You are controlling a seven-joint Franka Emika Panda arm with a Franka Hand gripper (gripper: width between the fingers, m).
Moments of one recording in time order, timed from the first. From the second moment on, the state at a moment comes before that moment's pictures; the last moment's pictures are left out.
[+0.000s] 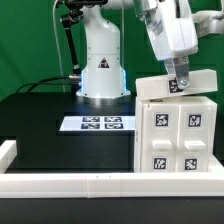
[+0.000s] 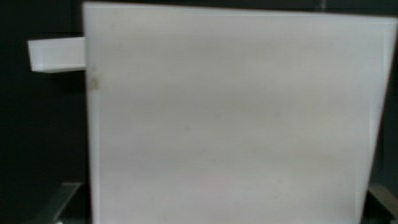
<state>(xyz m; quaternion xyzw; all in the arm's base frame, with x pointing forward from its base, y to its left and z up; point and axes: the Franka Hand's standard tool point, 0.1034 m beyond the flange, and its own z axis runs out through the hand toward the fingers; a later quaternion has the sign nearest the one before) 0.602 0.090 0.155 -0.66 0.74 0.03 0.14</state>
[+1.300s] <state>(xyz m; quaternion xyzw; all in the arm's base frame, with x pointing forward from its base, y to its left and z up) 0.606 0.104 0.191 -0.78 0.60 -0.01 0.16</state>
